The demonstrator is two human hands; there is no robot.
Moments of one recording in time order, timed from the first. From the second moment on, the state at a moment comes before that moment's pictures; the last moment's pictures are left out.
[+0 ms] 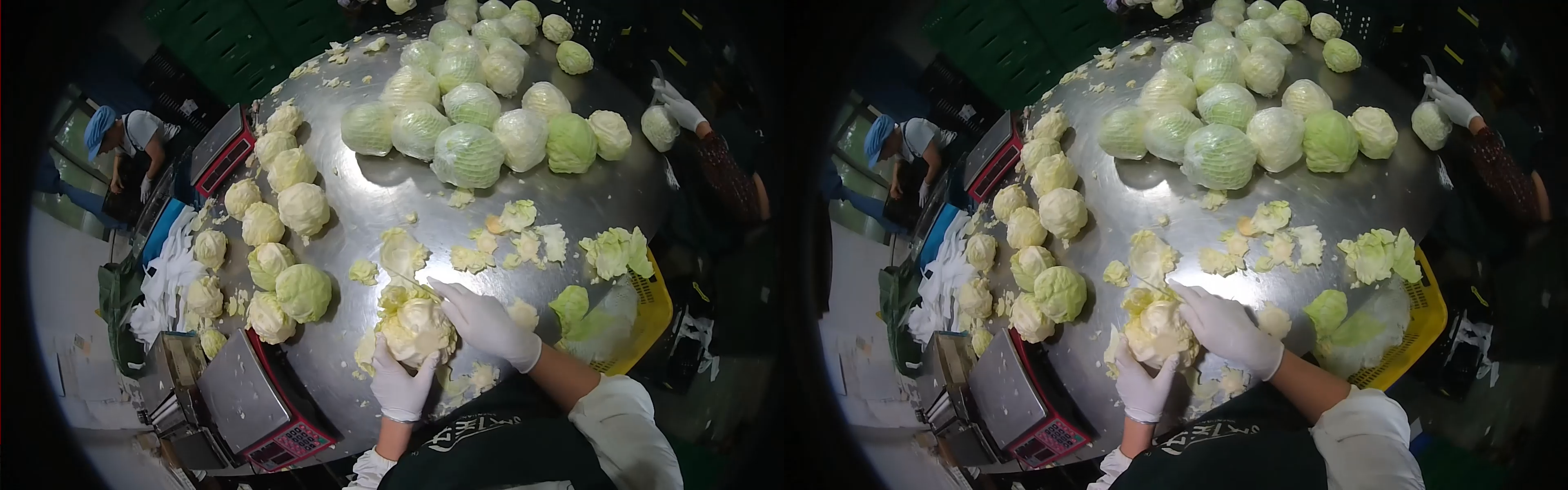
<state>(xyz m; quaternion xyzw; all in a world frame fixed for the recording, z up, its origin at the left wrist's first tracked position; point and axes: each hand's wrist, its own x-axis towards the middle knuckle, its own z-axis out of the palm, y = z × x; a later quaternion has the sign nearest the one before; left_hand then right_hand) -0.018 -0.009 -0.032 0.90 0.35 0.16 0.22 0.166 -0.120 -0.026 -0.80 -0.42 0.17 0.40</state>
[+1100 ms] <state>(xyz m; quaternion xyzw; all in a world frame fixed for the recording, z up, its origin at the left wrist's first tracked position) -0.107 -0.015 -0.086 0.74 0.24 0.25 0.57 0.199 -0.166 -0.015 -0.88 -0.24 0.13 0.39</state>
